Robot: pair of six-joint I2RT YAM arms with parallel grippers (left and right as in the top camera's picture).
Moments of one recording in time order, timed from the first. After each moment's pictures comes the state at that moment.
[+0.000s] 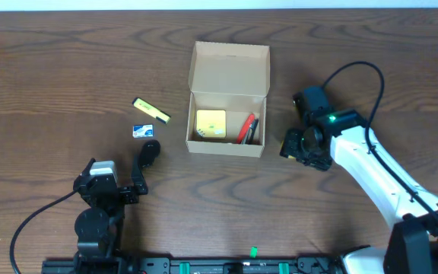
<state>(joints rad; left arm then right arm) -0.04 0.01 0.09 -0.28 -0.09 -0.07 0.30 1.54 1.00 -0.89 -0.01 0.71</state>
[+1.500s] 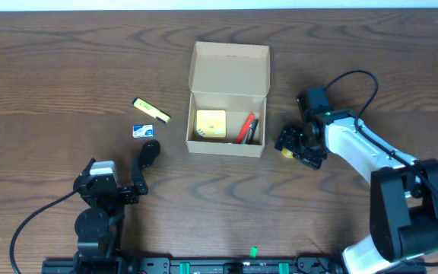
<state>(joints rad) -0.04 0.01 0.09 -0.28 -0.09 -0.07 0.22 1.74 0.96 -0.67 -0.15 0.72</state>
